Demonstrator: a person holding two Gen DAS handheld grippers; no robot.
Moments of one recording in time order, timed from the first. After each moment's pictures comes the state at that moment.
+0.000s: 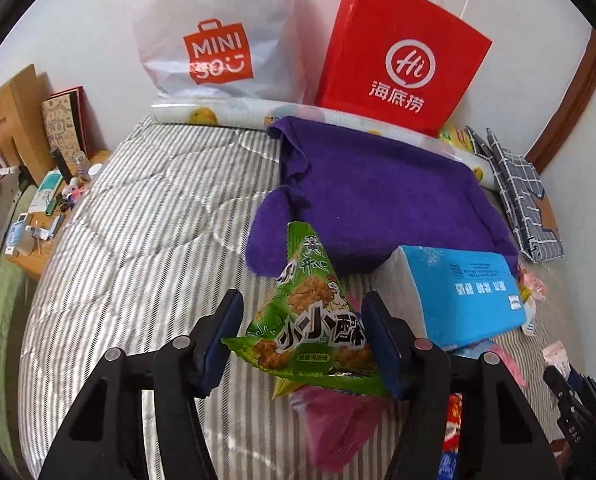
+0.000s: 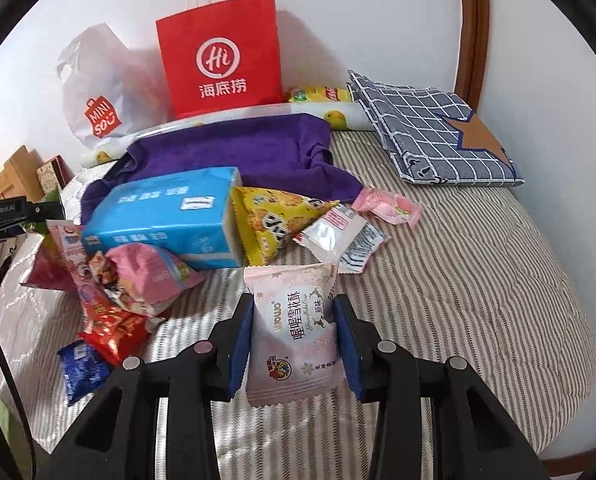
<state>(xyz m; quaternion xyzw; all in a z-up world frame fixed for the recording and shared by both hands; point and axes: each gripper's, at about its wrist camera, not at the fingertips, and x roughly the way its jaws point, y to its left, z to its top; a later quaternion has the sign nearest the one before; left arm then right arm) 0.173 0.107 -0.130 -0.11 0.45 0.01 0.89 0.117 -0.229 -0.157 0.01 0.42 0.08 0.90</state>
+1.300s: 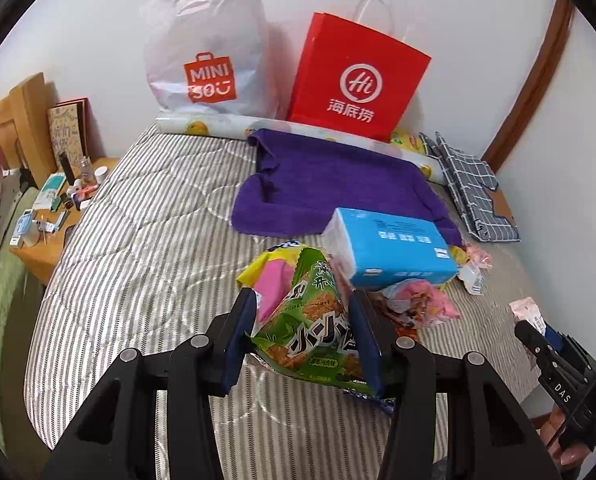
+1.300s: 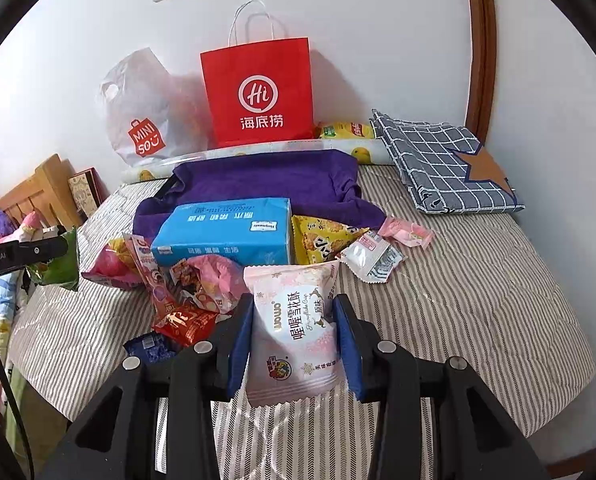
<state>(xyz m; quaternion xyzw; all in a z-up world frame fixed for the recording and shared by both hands) 0.084 0.082 -0.089 -0.11 0.42 -0.03 0.90 0.071 -0.213 -0.113 0.01 0.37 0.11 0.92</state>
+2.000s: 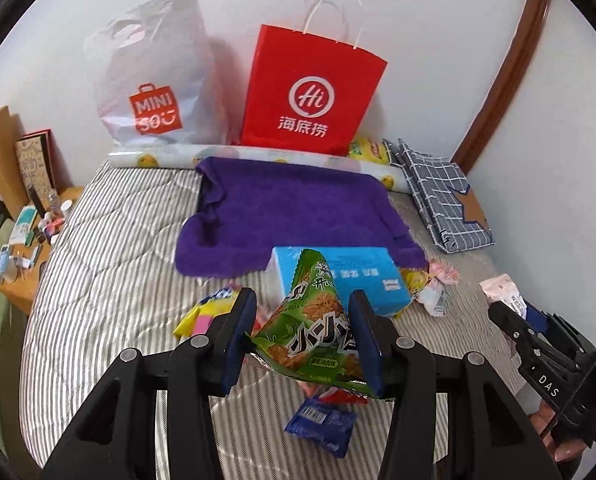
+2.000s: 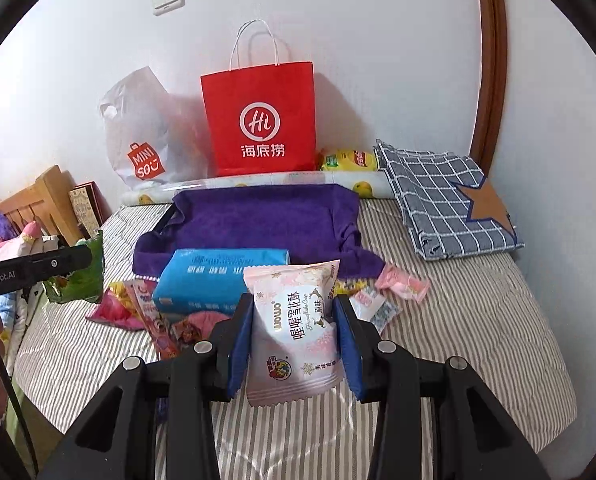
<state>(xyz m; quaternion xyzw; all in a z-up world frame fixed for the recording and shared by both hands) 0.126 0.039 -0.056 -0.10 0.41 -0.08 0.90 0.112 -0.211 -0.072 0.00 0.36 0.12 0.93</state>
